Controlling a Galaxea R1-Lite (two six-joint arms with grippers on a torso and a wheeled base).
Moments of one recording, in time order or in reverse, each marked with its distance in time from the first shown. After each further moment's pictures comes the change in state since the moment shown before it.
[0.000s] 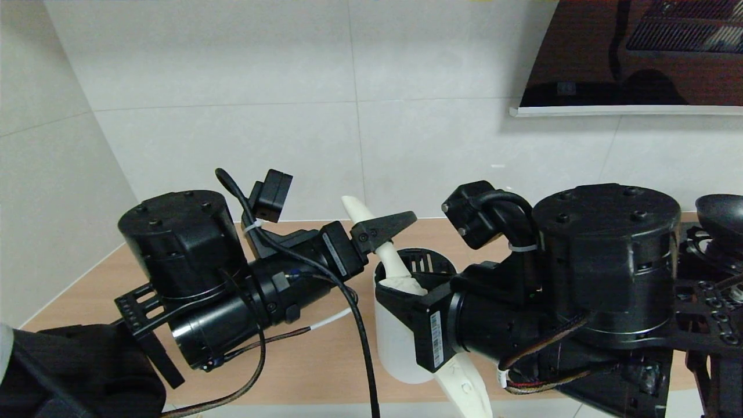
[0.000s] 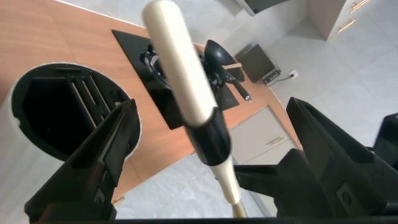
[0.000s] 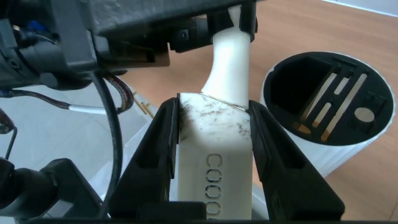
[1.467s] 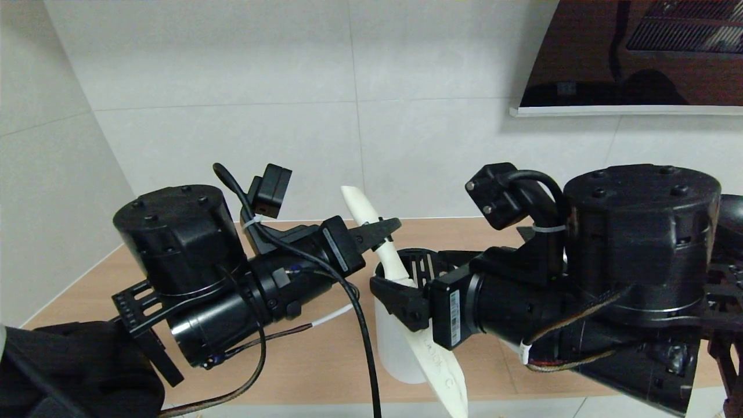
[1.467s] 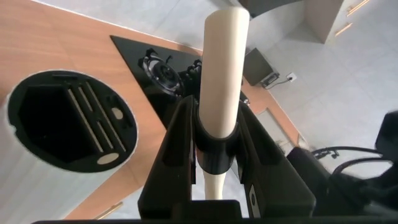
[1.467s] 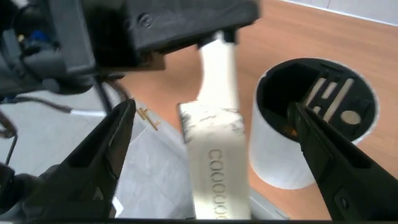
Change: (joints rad) left arm -0.006 -0.008 -0.020 0.017 0.017 0.000; right arm -0.047 -0.039 0.005 0.000 -0.008 -0.006
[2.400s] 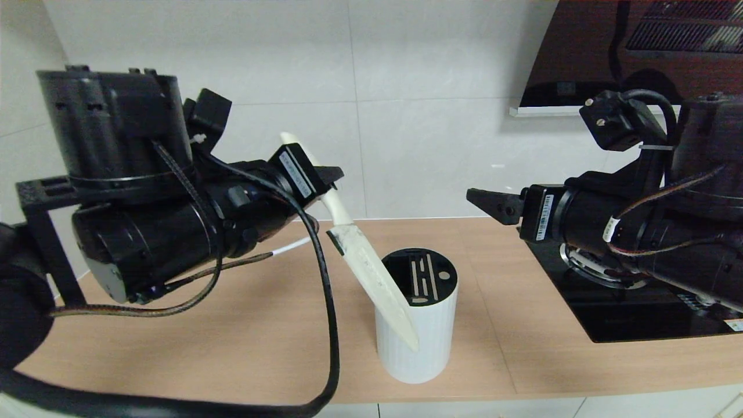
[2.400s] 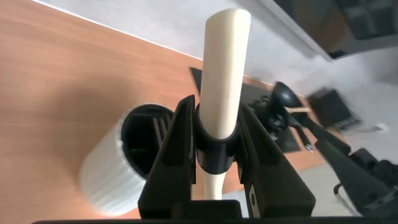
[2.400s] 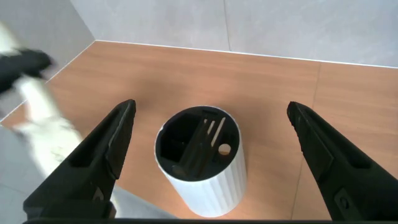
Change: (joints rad) left arm 0.026 -0.145 -0.347 0.644 0.336 0.074; right arm -0.286 -0.108 -0.003 0.011 0.006 -0.026
